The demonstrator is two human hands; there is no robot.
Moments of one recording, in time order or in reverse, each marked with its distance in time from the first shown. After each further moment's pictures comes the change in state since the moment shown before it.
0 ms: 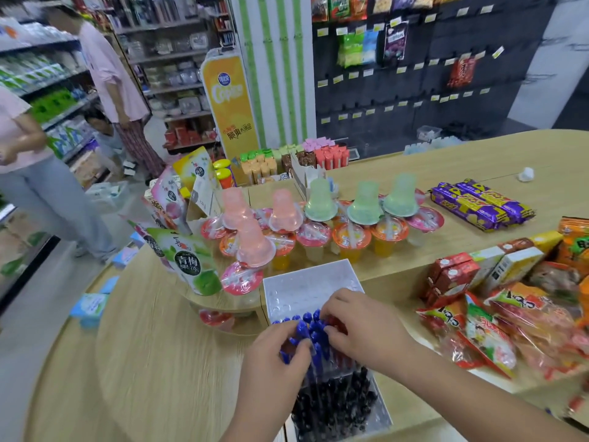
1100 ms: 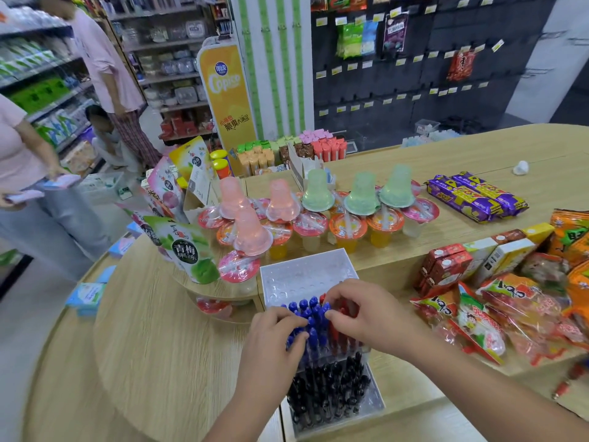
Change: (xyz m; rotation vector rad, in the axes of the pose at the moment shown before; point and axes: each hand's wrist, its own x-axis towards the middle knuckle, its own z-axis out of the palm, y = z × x) left_hand 0.006 -0.027 0.008 0.418 -0.054 0.177; right_hand -0.014 0.008 -0.016 0.404 0.012 0.053
